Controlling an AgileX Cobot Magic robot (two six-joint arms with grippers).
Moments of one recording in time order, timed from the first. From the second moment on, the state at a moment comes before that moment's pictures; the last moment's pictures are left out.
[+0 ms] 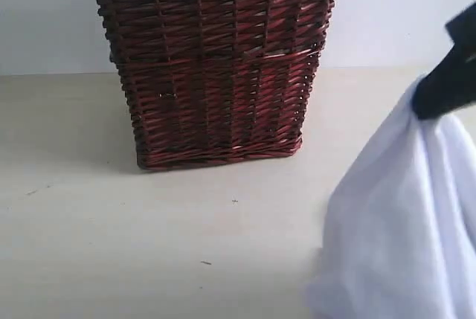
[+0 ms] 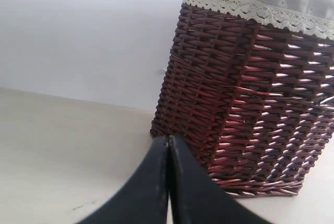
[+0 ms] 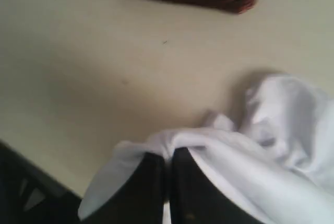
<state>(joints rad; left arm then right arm) -0.20 0.01 0.00 -0.01 0.06 -0.27 0.25 1.11 -1.15 0.42 1.24 -0.21</state>
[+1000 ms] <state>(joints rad) -0.20 0.01 0.00 -0.01 0.07 -0.26 0.43 1.41 -1.08 -0.25 1.07 0.16</state>
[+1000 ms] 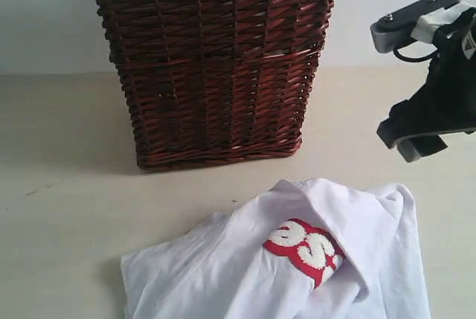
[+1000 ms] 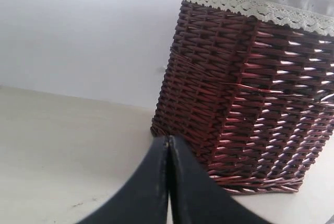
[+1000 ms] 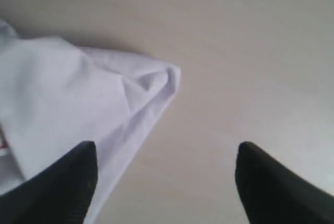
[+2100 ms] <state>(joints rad) -0.20 0.01 0.00 -0.01 0.08 -0.27 0.67 1.82 -1.00 -0.42 0.88 0.32</state>
